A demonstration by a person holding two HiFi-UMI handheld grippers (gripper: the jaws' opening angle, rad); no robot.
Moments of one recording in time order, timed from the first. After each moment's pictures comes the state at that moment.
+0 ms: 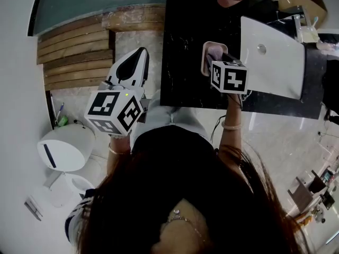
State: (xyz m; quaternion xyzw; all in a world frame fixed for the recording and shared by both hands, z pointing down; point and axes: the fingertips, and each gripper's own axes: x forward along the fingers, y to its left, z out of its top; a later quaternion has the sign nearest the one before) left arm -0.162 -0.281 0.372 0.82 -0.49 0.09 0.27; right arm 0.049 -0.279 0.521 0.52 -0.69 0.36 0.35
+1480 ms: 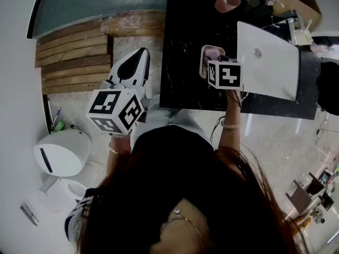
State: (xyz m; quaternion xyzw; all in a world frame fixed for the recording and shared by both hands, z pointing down) left arm -0.166 -0.280 0.361 0.83 -0.49 0.07 0.26; right arm 0.051 -0.280 0.516 0.53 -0.67 0.35 0.39
